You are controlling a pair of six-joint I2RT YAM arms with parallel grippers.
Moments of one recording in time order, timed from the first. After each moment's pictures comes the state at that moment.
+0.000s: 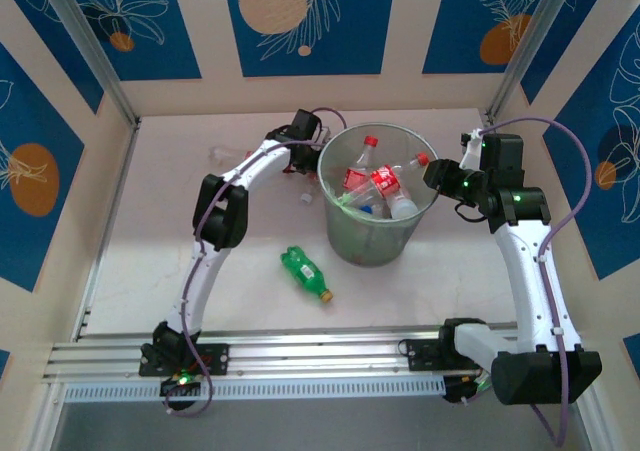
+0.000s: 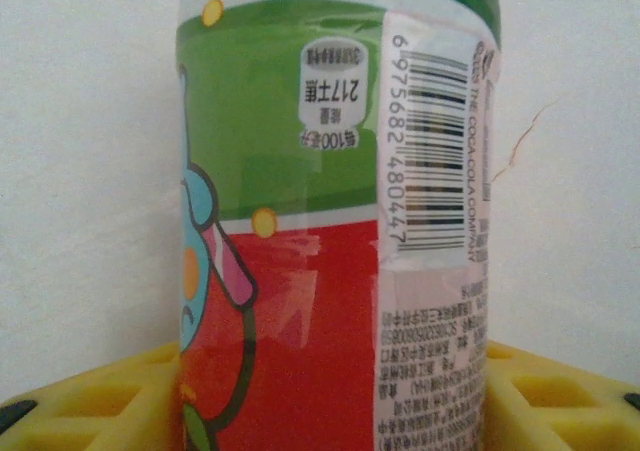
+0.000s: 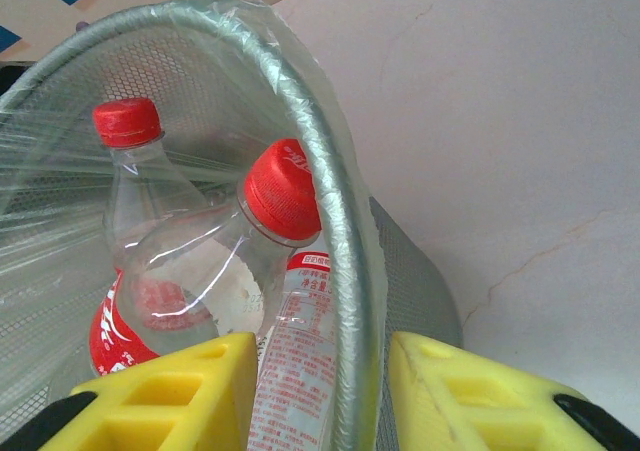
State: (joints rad) left arm -0.50 2.52 2.23 -0.69 0.20 -0.21; right arm -0.01 1.08 1.21 -0.86 -0.30 0.37
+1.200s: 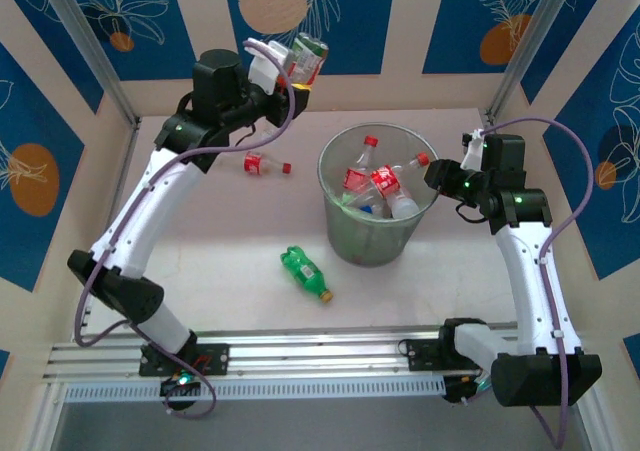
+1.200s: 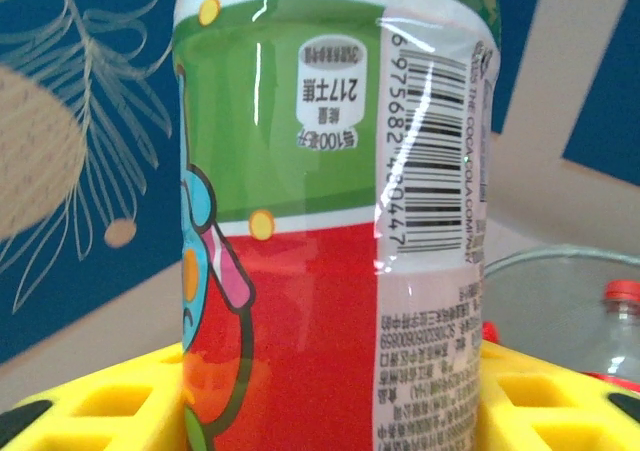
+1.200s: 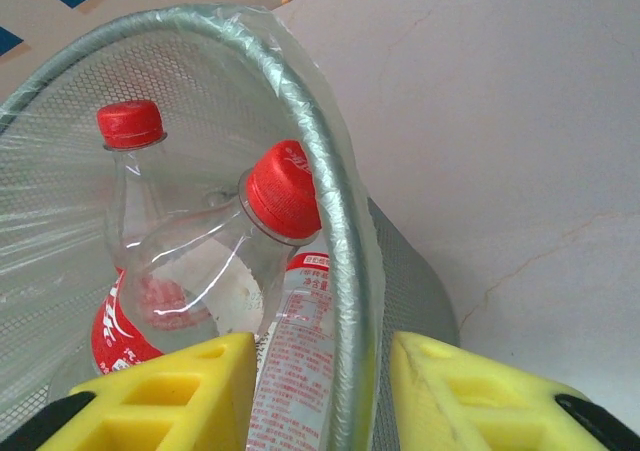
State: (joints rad) left arm -0.54 1.61 1.93 -0.53 0.20 0.11; right arm -0.01 1.07 1.21 -0.86 -0.30 0.36
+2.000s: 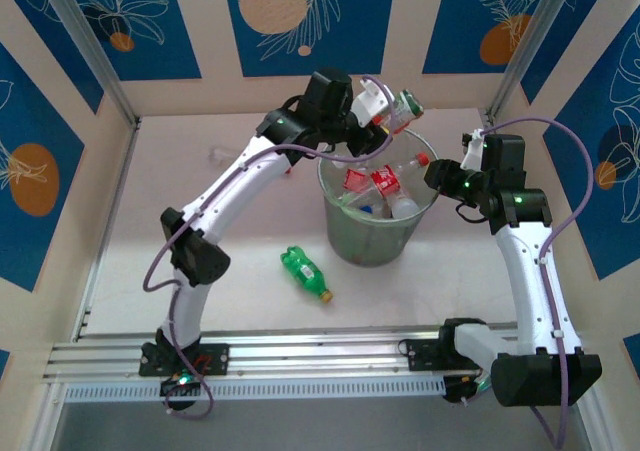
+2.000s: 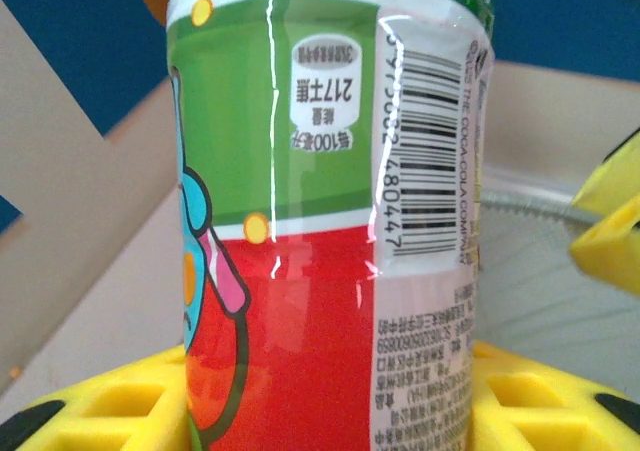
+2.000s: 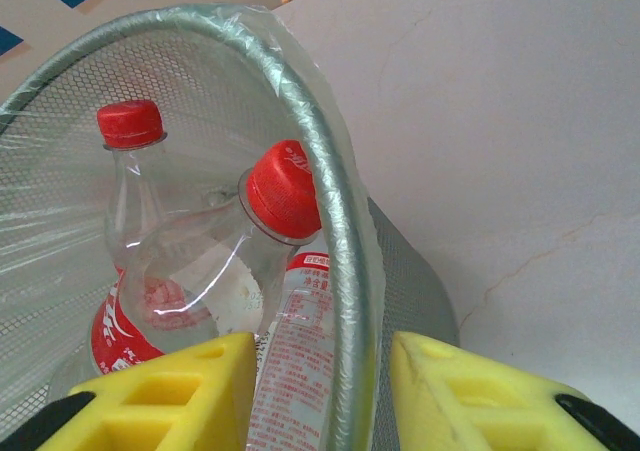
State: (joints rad) left arm -0.79 2.09 2.37 -0.76 0.28 0.25; right arm -0.01 1.07 1.21 -0.86 -0.30 0.36
